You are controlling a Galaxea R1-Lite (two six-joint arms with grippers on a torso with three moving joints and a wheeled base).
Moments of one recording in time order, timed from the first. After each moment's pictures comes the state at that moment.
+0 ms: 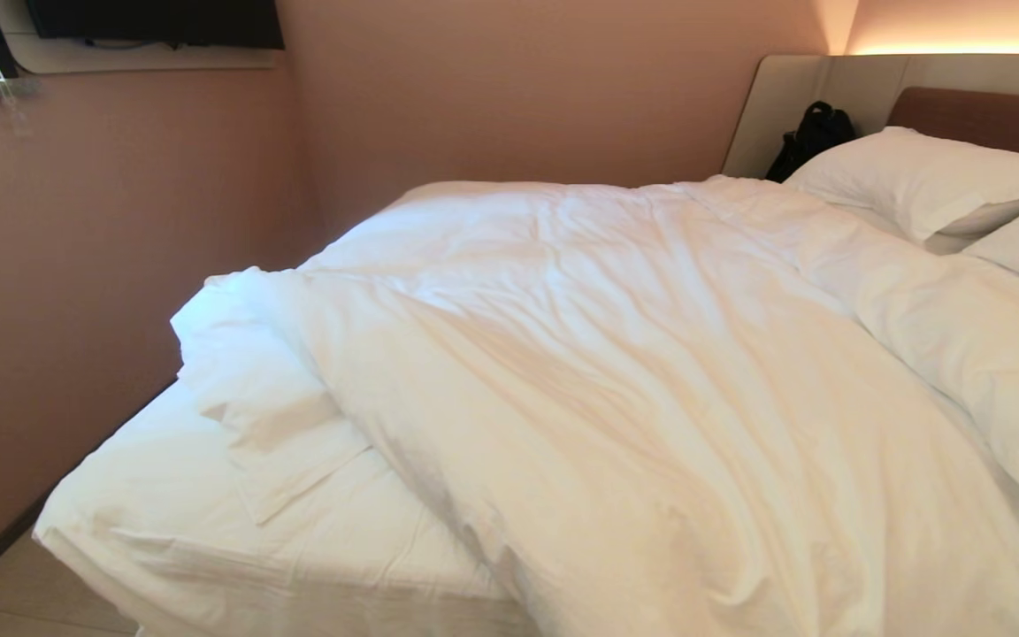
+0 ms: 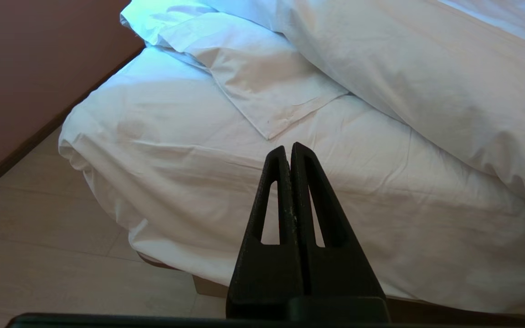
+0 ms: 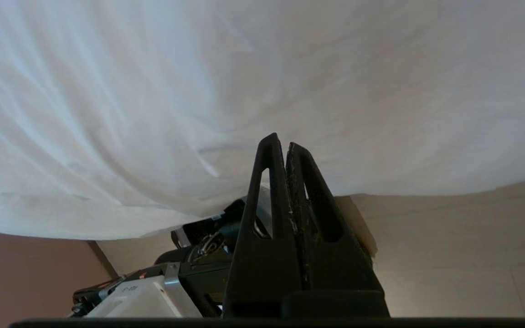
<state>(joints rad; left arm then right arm) 0.01 0.00 0.00 -0.01 0.01 -0.07 -1.14 2.10 -1.81 1.25 0.54 -0.49</state>
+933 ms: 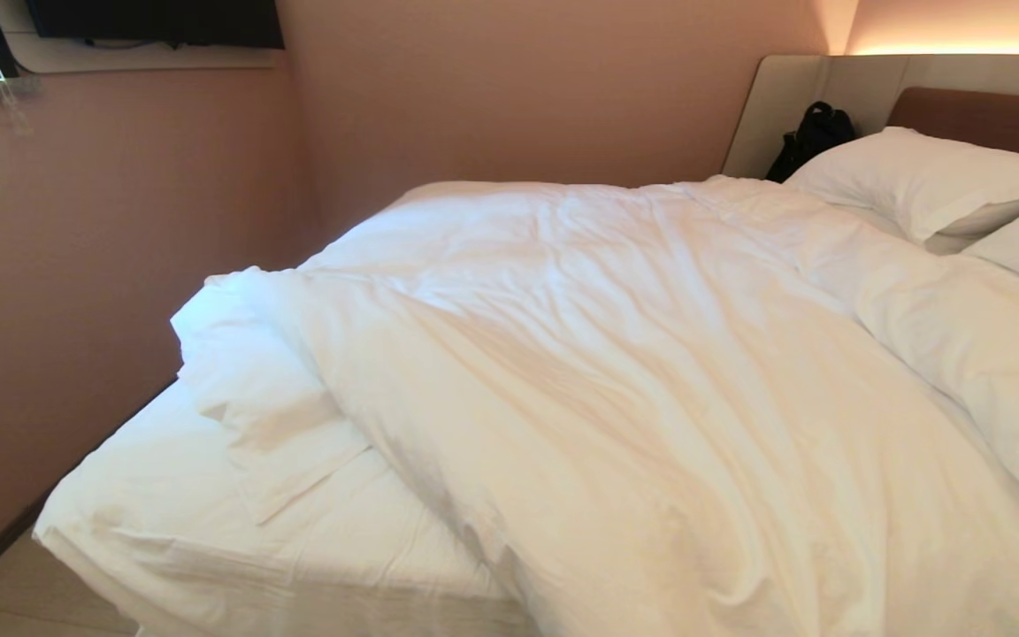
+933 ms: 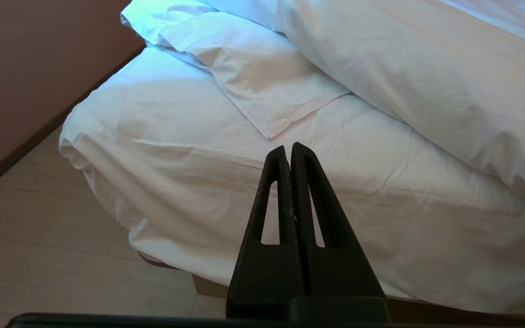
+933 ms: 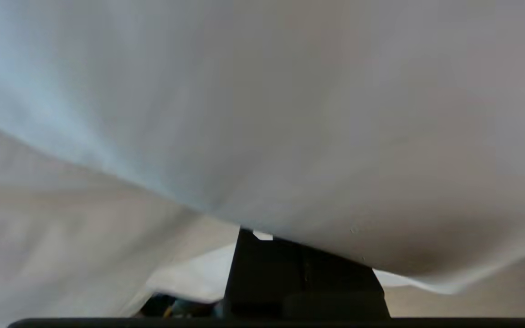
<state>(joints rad) 0.01 0.00 0.00 -0.01 0.01 -0.07 -1.21 2.25 -1.48 0.64 0.41 -0.37</state>
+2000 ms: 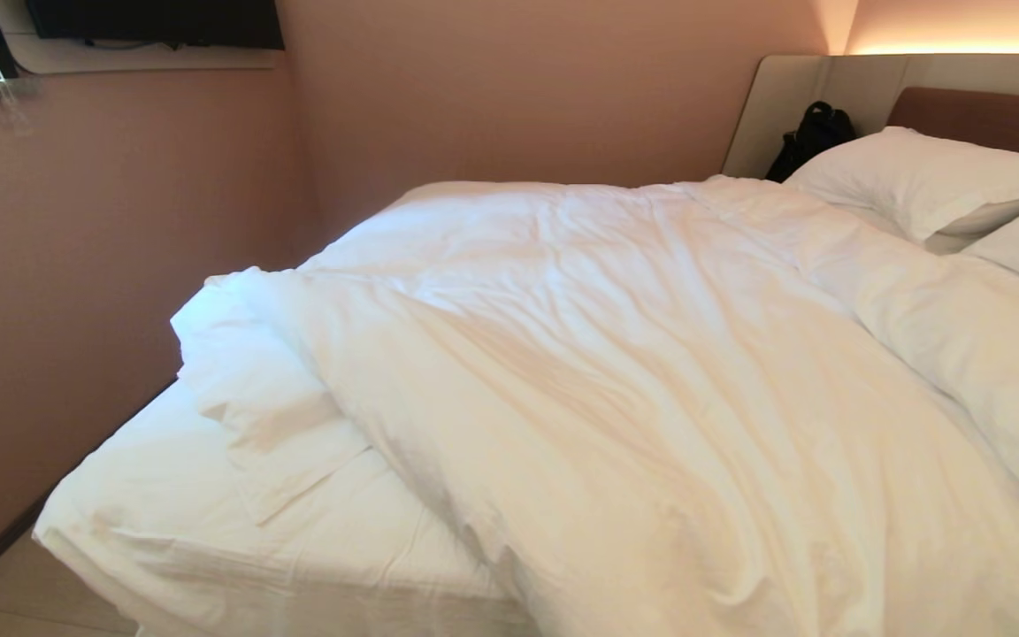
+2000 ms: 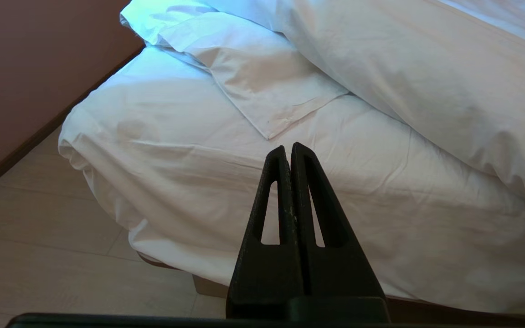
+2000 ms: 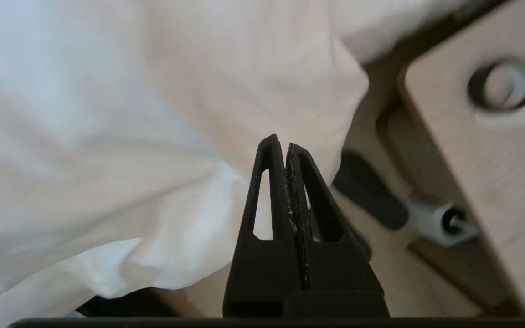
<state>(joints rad) 0.01 0.00 0.00 -0.01 0.01 -0.07 -1.36 2.02 -1.67 0.64 0.42 -0.63</state>
